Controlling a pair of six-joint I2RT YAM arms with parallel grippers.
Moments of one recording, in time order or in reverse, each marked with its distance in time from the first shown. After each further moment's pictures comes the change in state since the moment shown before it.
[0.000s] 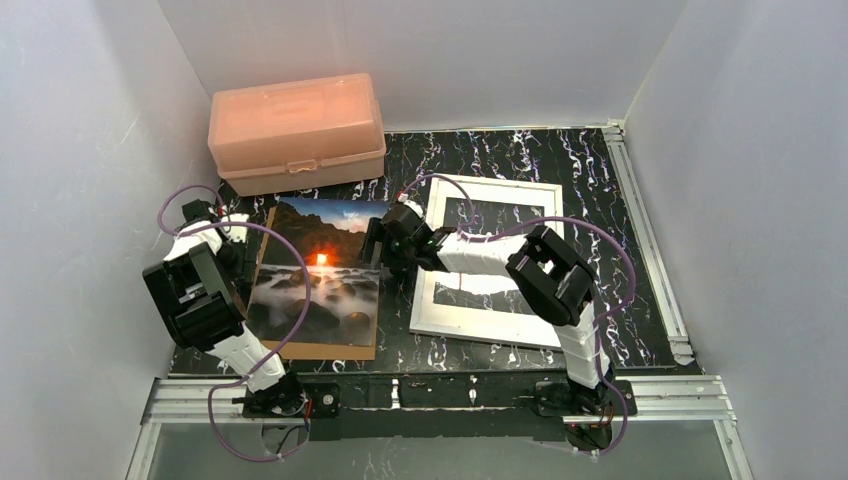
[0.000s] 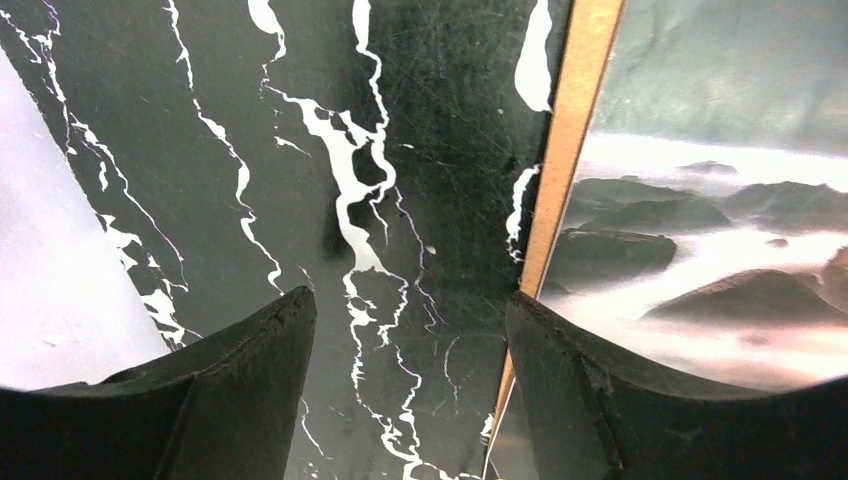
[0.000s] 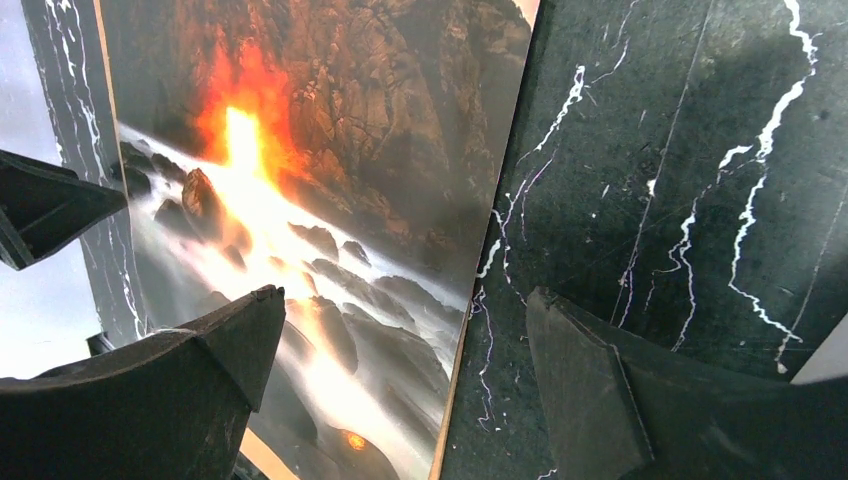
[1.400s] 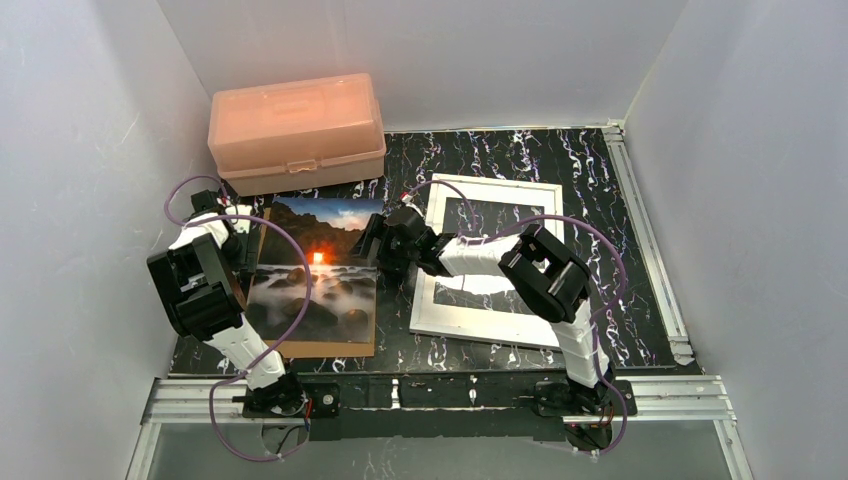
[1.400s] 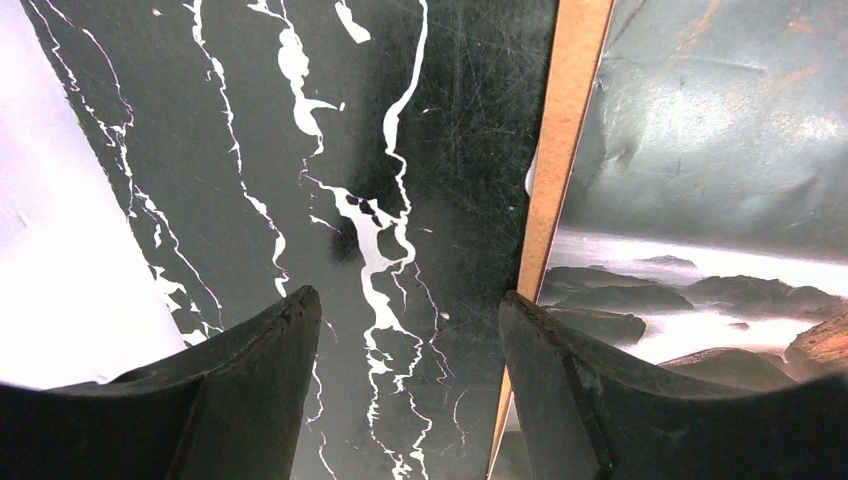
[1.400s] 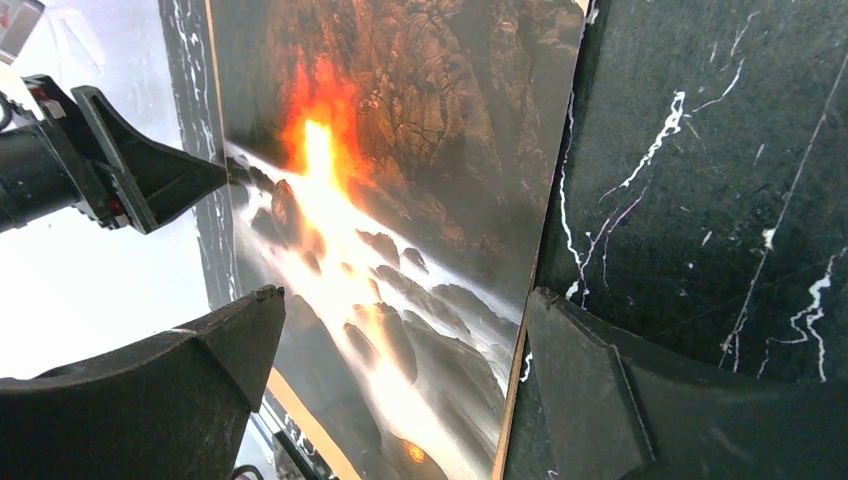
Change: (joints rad) left arm -0.058 0.068 0.066 0.034 -0.048 -0.054; right arm -0.013 0.037 -0.061 0.244 -0.091 0.127
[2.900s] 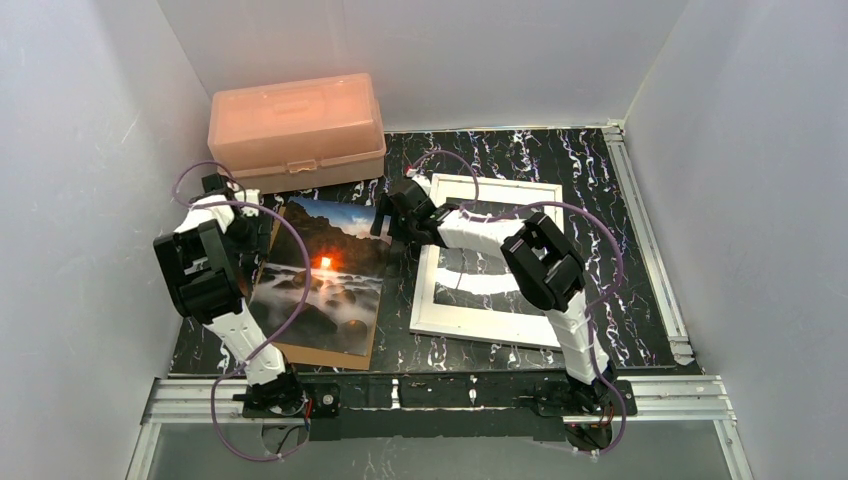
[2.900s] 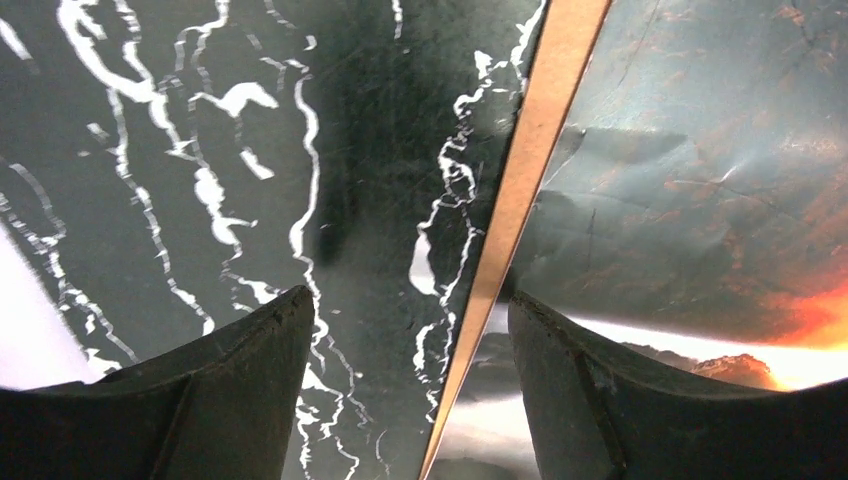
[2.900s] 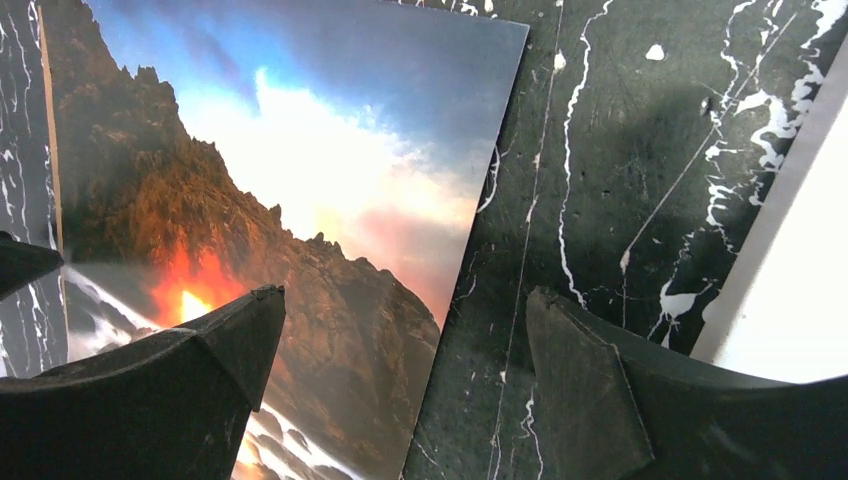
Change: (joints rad) left arm -0.061 0.100 0.175 -0.101 0.092 -0.120; right arm -0.100 0.072 0.246 -0.337 0.175 -0.261
